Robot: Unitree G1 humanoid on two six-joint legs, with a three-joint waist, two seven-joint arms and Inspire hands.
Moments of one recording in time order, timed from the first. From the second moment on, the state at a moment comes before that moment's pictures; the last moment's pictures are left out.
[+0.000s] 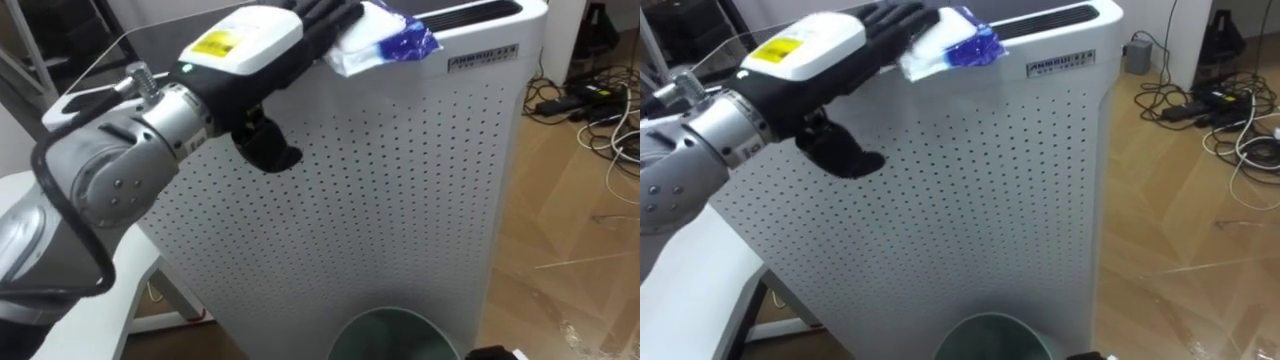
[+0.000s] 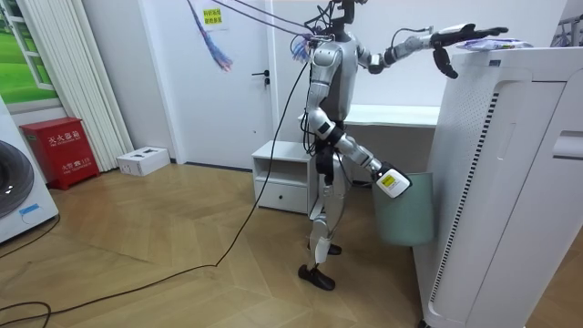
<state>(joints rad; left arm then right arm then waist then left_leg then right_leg) -0.71 0.70 -0.30 -0.21 0.51 0.01 -0.31 0.10 -0.41 0.23 0.43 0.16 0.00 -0.01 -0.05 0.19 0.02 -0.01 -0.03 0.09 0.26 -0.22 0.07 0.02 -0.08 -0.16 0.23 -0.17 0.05</state>
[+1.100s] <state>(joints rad) -0.72 0.65 -0.40 -0.34 0.64 -0.01 -0.24 0.10 -0.42 0.25 0.42 0.16 0.00 0.02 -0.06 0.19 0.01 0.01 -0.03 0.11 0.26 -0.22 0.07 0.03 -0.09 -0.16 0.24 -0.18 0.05</state>
